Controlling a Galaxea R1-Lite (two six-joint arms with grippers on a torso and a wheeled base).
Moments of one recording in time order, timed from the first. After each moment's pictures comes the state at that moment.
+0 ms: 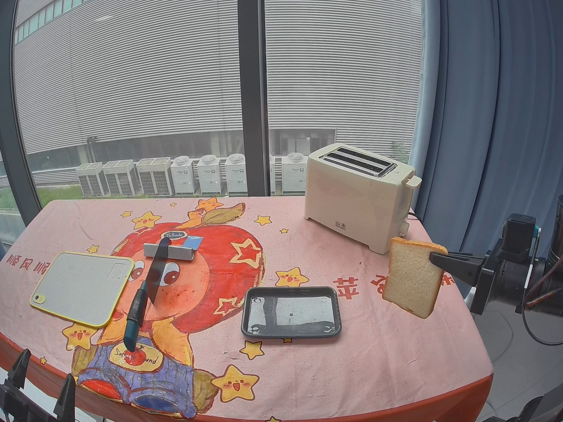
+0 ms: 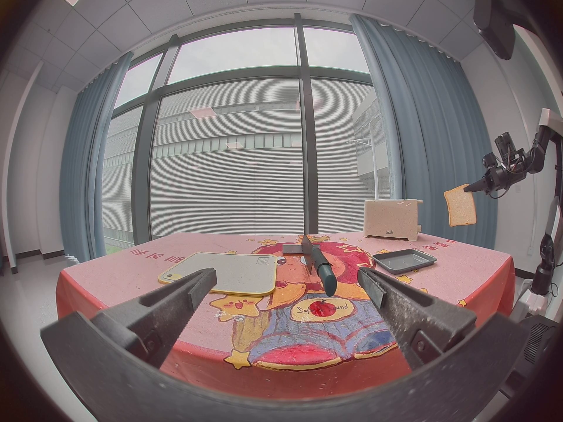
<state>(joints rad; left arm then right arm) -0.01 0.02 -0.02 0.00 -0.02 0.01 0.50 1.29 -0.48 -0.51 0.18 0.14</state>
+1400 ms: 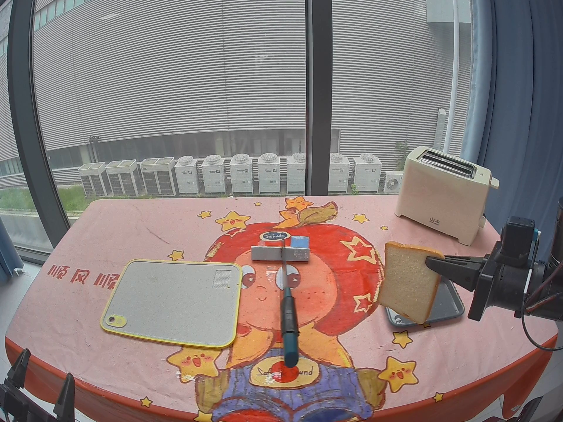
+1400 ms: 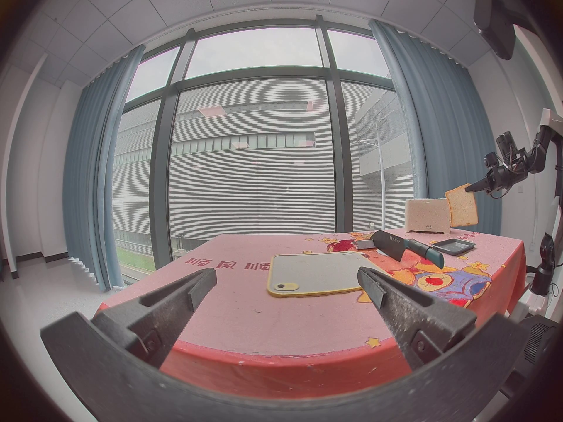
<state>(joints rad) -0.01 0.02 -0.02 0.00 -0.02 0.01 0.54 1.28 -0.48 -0.51 0.16 0.14</state>
